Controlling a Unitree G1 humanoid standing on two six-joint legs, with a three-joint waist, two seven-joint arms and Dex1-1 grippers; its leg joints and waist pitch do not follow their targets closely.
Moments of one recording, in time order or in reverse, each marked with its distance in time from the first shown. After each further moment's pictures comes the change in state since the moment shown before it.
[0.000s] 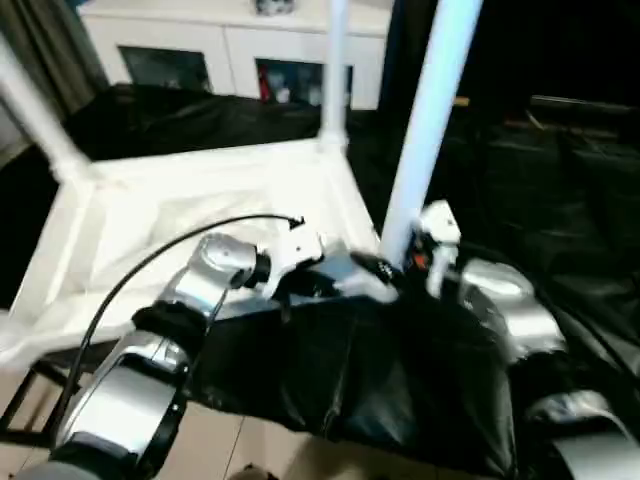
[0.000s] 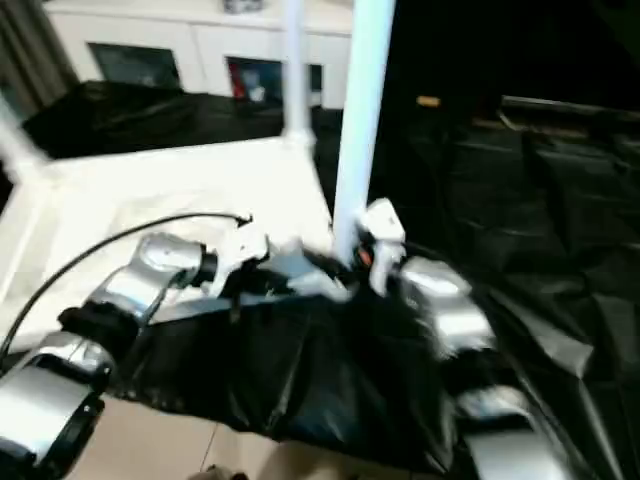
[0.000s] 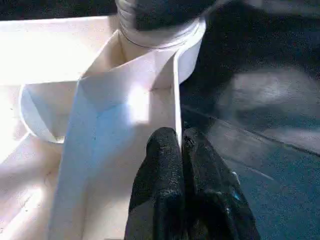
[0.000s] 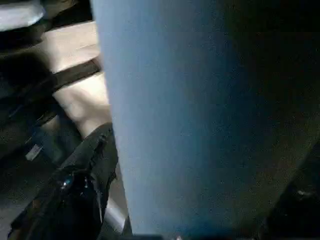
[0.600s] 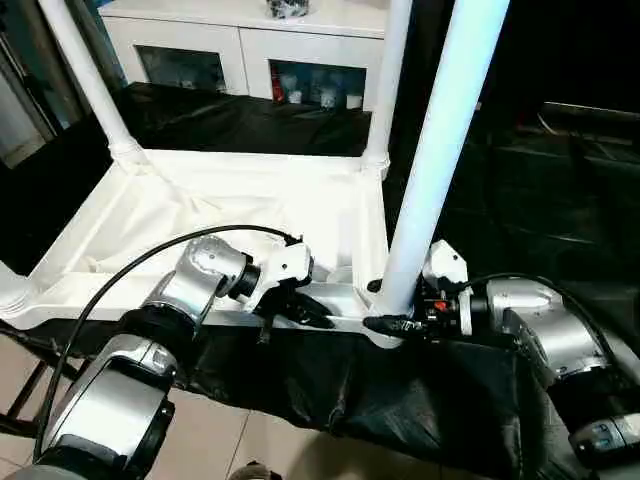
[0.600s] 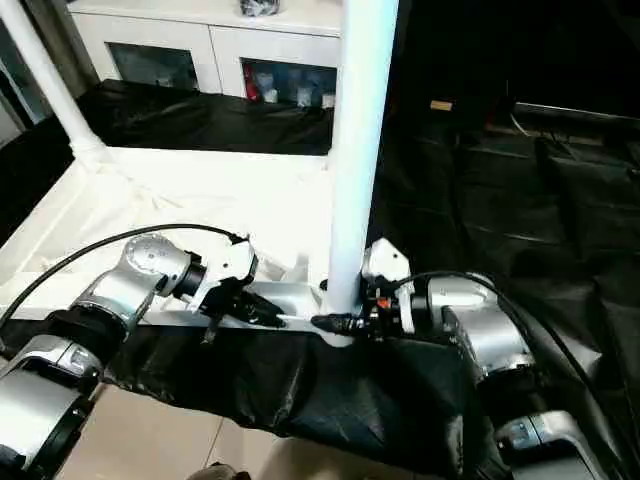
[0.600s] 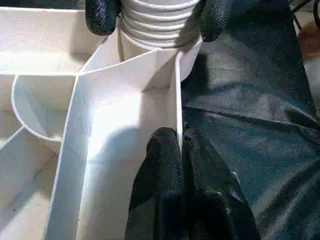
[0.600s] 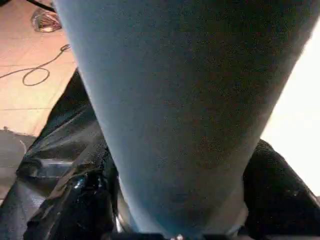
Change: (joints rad) left arm 0.015 0.040 -0.026 0.003 -0.024 -0.066 -0.218; right arm 0.089 -0.127 0.099 -0.166 0.016 0.099 0.276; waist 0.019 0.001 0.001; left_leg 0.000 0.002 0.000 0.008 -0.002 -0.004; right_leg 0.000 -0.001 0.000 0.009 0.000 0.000
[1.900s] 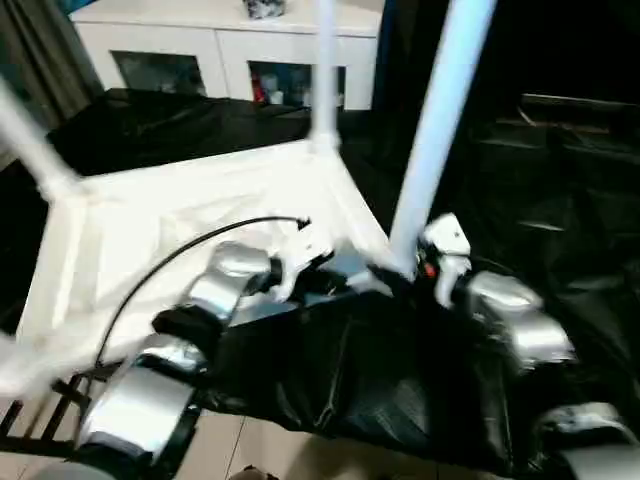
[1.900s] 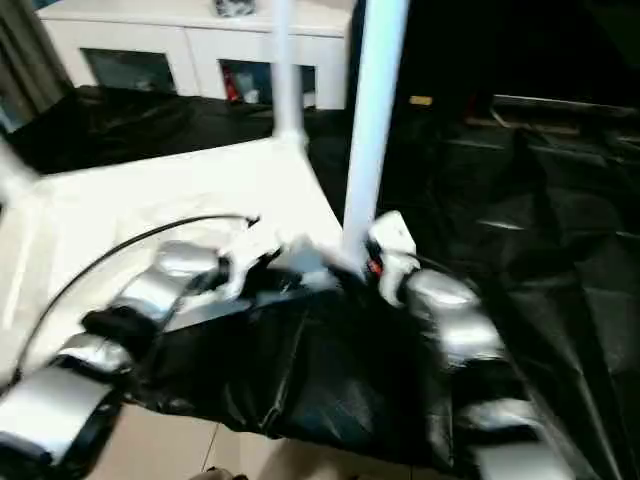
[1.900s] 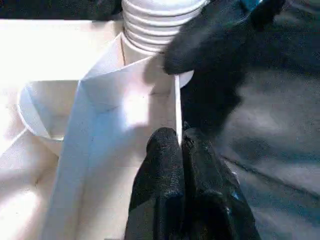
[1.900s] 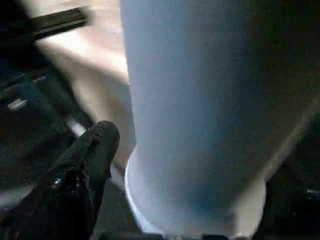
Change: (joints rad) left arm -0.018 -0.101 0.072 0.065 0.016 0.060 0.249; right arm -0.048 0.102 -0.095 0.166 -0.059 -0.069 -0.281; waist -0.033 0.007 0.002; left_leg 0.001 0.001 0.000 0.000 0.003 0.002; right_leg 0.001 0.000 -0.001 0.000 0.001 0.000
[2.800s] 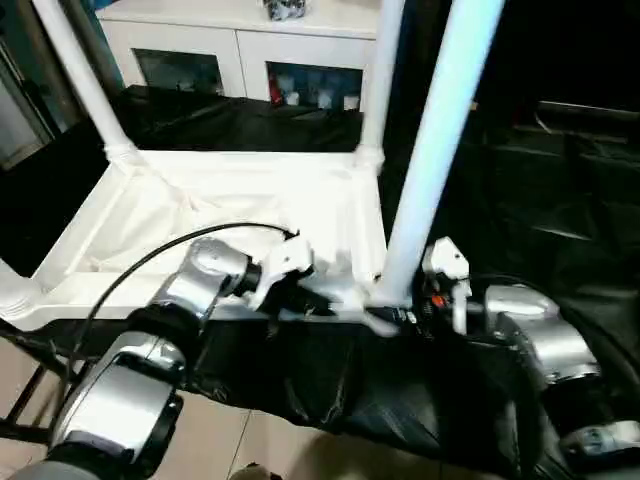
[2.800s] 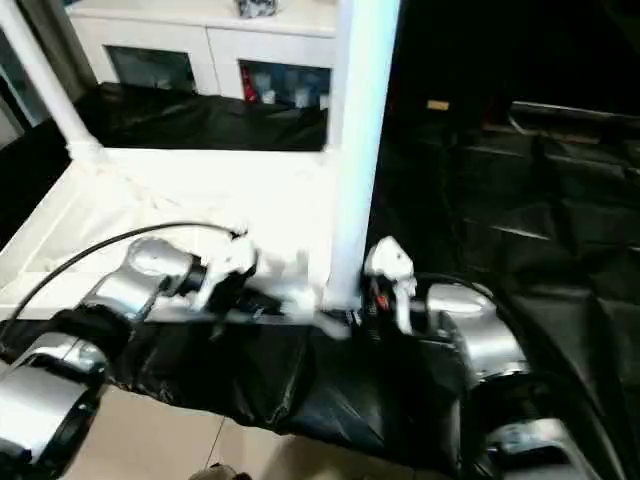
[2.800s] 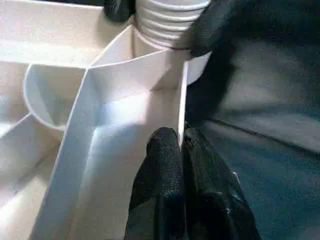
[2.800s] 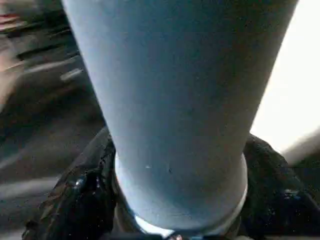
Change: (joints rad) left arm -0.021 0.019 -0.009 0.010 0.023 0.050 0.004; right arm 0.052 0.049 -0.027 -0.082 0.000 0.098 -0.085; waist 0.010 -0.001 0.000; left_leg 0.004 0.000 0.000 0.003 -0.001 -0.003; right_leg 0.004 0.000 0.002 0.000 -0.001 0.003
